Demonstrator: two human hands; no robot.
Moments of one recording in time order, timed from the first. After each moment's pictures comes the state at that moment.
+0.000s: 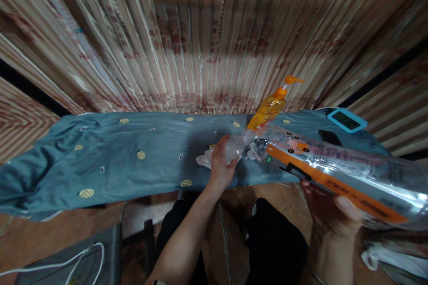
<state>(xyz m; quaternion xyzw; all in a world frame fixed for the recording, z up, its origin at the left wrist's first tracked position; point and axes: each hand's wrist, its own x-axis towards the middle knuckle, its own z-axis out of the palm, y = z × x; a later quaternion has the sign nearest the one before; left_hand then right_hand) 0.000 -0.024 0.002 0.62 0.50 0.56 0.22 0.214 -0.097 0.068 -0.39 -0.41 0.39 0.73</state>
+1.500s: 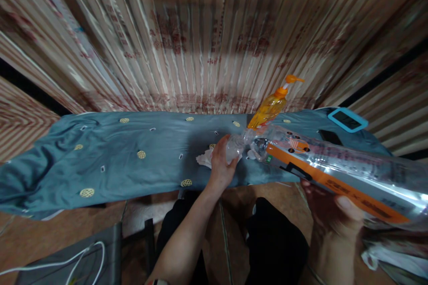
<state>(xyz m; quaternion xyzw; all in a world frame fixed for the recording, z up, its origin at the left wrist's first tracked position) 0.000 -0.025 0.006 0.62 0.51 0.55 0.23 0.210 -0.097 0.074 -0.38 -0.41 0.40 0.73</state>
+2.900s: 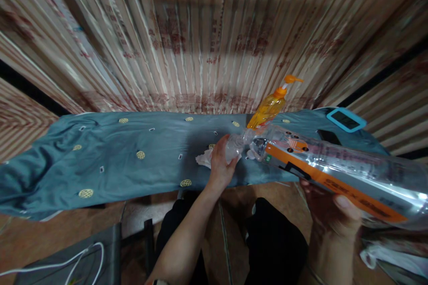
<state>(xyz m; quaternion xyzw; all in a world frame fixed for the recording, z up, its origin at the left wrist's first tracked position) 0.000 -0.023 0.002 0.62 0.50 0.56 0.22 0.211 -0.096 0.072 -0.35 -0.43 0.39 0.73</state>
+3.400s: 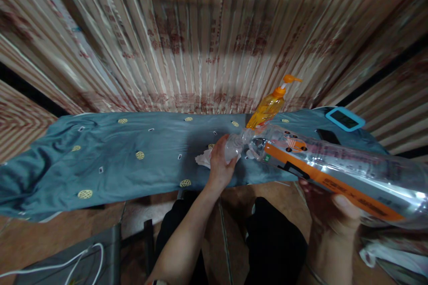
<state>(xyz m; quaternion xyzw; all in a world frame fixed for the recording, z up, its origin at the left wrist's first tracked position) 0.001 -0.023 0.000 0.63 0.49 0.57 0.20 0.210 -0.096 0.073 -0.38 -0.41 0.39 0.73</state>
